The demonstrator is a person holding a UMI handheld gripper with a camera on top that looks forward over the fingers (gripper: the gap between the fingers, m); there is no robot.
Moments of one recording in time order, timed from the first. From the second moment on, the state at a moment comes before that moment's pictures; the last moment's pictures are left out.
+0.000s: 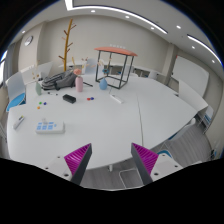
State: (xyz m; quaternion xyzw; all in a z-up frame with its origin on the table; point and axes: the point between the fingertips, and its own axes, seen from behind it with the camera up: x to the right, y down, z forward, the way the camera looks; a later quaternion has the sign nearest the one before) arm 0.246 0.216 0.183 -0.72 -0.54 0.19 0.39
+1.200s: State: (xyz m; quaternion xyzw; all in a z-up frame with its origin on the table) arm 0.040 -0.104 0.081 -0.61 -0.60 0.36 0.38
